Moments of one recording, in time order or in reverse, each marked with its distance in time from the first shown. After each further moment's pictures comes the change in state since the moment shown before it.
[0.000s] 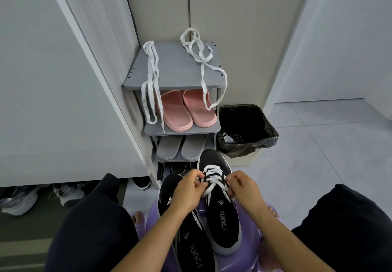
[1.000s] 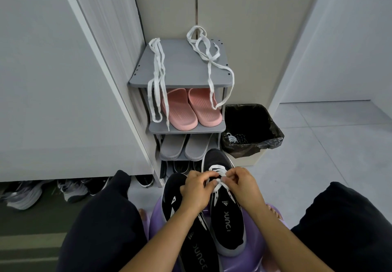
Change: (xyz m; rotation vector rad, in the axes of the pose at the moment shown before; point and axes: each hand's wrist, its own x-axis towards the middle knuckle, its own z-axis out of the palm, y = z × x) left_hand 0.001 0.006 0.012 0.049 0.034 -0.049; right_hand 0.016 0.001 0.012 -0.172 0.028 -0.169
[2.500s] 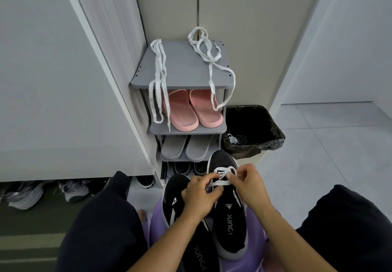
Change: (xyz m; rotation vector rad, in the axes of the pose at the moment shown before) left_hand -0.009 0.001 0.004 -0.012 -0.013 -0.029; right_hand -0.002 -0.010 -0.012 0.145 0.069 0.107
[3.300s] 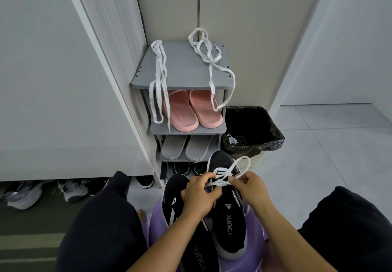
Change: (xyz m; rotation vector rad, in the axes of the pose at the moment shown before) left_hand 0.001 0.000 -0.001 -0.016 0.007 -0.032; right_hand 0.003 0.006 -0.003 -0.016 -0.051 0.166
